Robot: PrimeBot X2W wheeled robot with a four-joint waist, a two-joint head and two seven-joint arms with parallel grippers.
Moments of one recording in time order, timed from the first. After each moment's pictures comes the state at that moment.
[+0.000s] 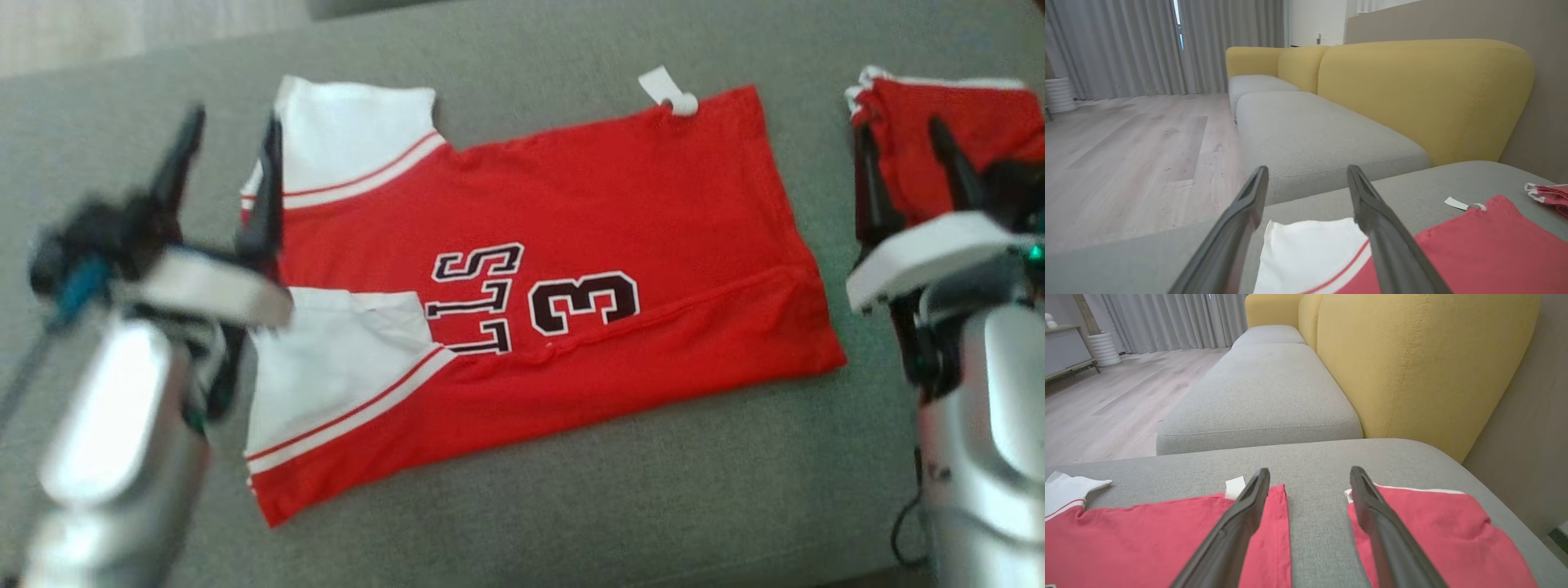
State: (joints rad) left arm -0.47 0.31 -0.29 0.22 -0.41 0.00 -0.07; right arm -0.42 -0.08 -0.09 0.26 0.08 0.12 0.12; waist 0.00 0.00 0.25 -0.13
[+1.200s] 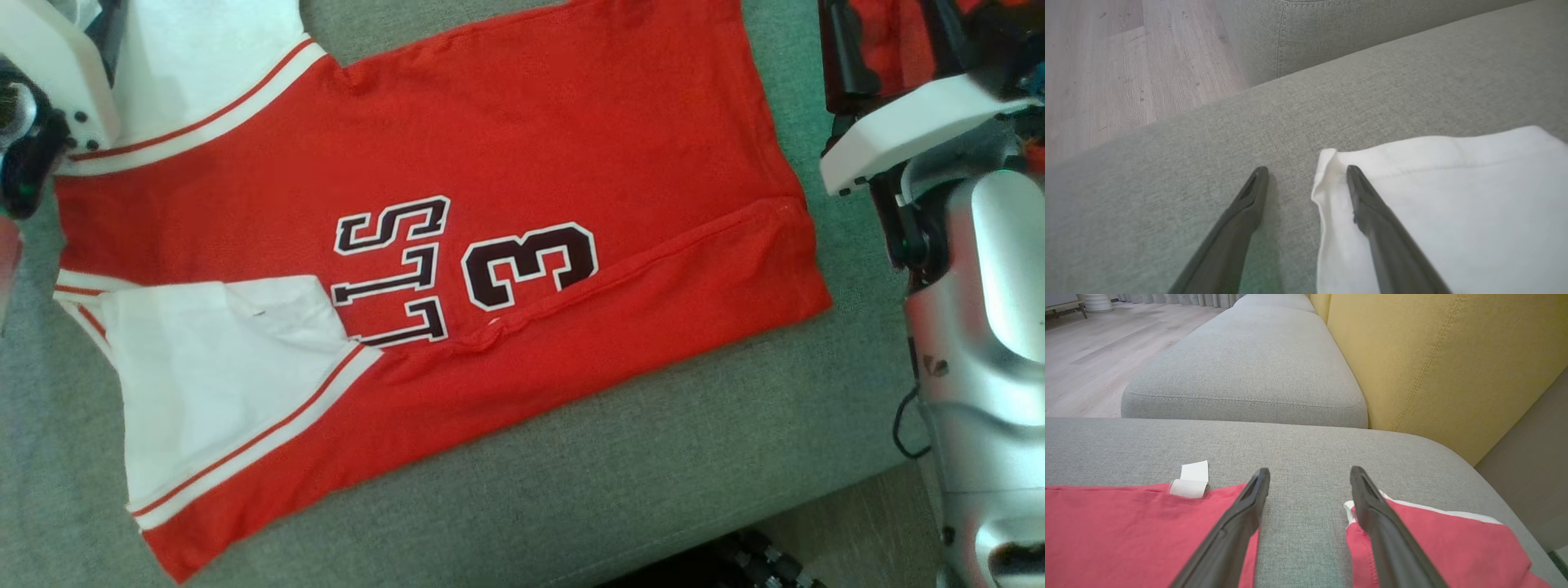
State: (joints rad) left arm -1.11 0.52 -0.61 0.79 -0.67 -0.13 0.41; right arm -0.71 -0.14 0.09 0.37 0.12 0.12 0.05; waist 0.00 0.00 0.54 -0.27
